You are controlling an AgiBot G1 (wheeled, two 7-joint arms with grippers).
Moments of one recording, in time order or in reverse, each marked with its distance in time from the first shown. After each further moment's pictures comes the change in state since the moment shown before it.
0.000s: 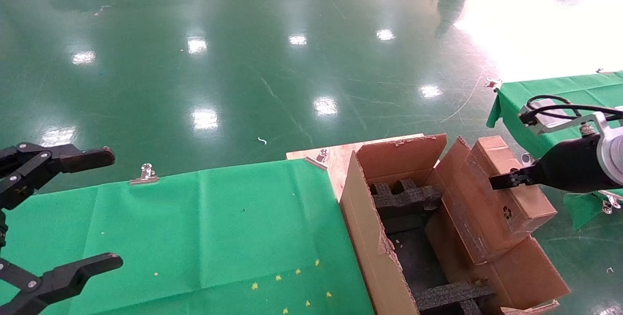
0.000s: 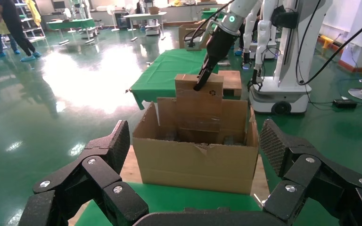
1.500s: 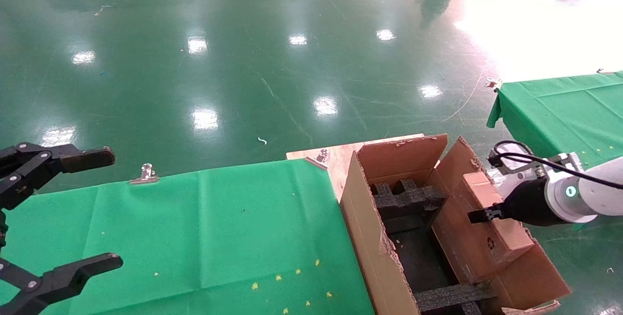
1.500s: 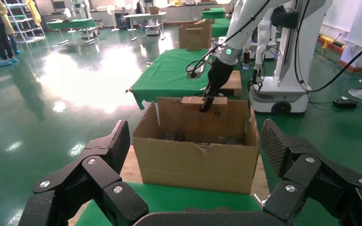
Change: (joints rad) left arm 0.000 0.000 0.000 0.000 0.000 0.000 0.000; right arm -0.269 -0.102 -0.098 -0.079 -0.044 0.235 0.119
